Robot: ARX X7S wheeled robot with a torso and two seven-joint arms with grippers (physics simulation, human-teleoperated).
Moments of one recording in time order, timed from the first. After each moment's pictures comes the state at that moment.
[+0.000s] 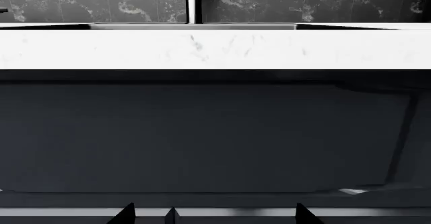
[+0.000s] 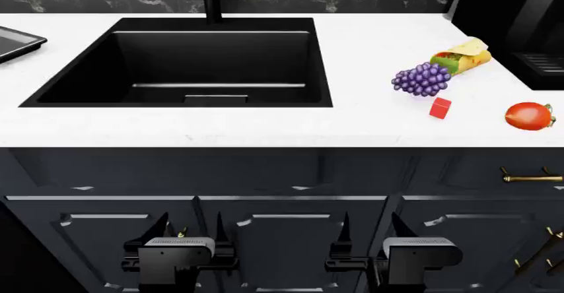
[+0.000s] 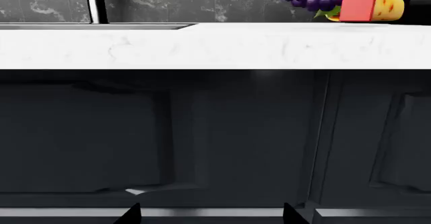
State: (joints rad) left arm 0.00 0.00 0.00 0.00 0.00 0.00 0.00; right arm 0.00 0.00 0.00 0.00 0.00 0.00 0.00
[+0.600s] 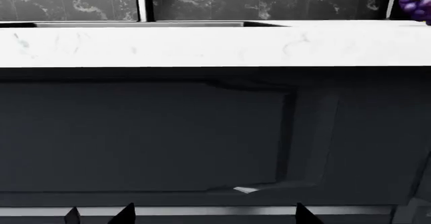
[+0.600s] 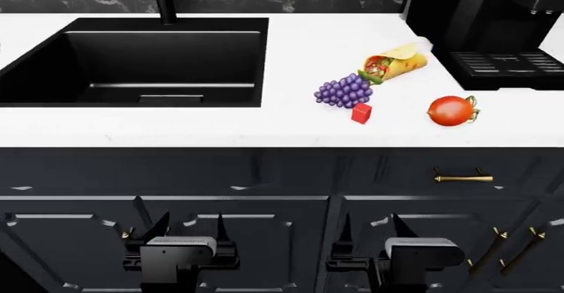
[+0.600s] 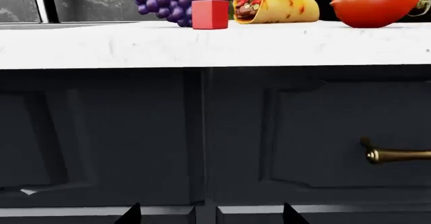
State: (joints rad) left arm -0.01 -0.06 0.07 -0.01 -0.06 0.00 -0.07; right arm 0.00 0.06 -0.06 -0.01 0.07 0.01 0.07
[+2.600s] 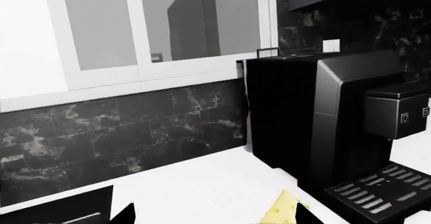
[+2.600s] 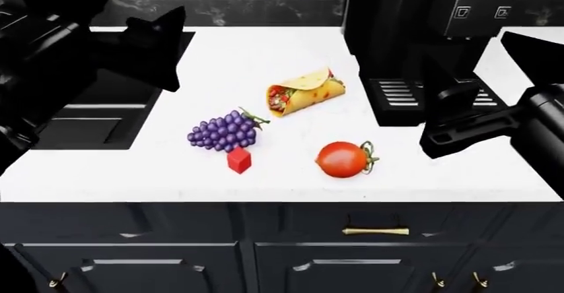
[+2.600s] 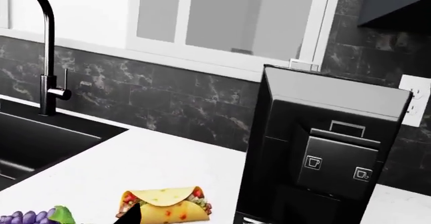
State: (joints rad) left arm -1.16 -0.48 -0.18 0.51 -1.22 -1.51 -0.34; right arm 0.99 0.71 0.25 -0.69 1.79 1.41 0.87
